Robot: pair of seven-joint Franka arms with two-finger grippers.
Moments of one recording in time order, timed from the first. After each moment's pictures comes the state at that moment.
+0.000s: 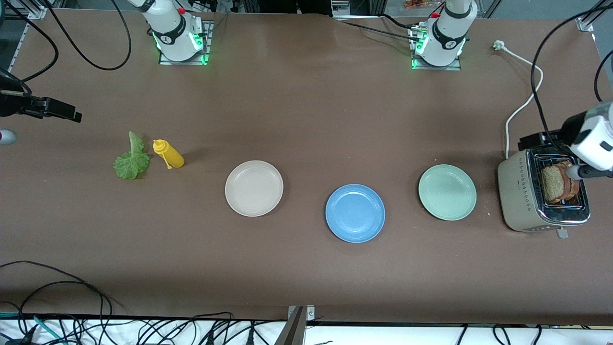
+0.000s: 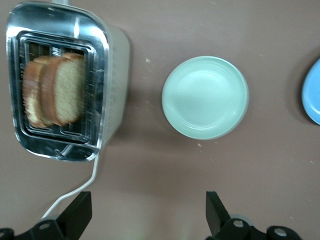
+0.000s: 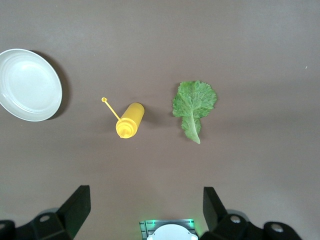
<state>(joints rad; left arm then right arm) 0.20 0.22 -0.14 -1.51 0.05 1.52 -0.09 0.05 0.12 -0.14 -1.49 0.06 1.42 0.03</state>
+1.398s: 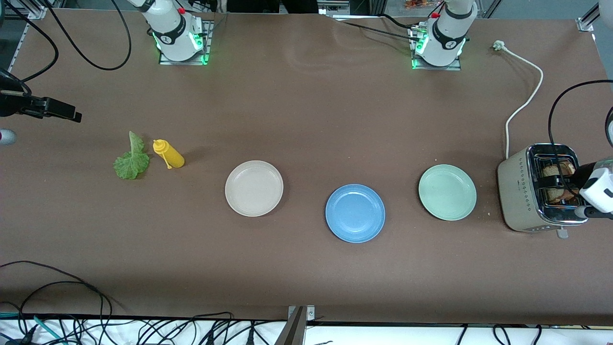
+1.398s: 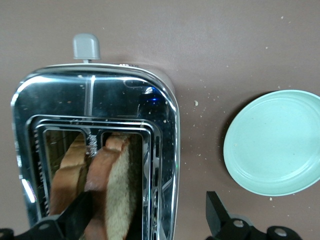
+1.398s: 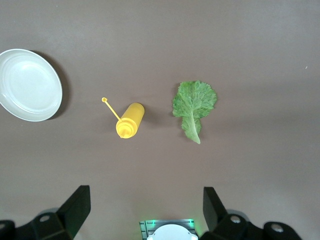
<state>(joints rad) 0.36 0.48 -0.15 -1.50 0.13 1.81 0.16 0.06 0.12 -0.14 -1.49 0.06 1.42 0.03</state>
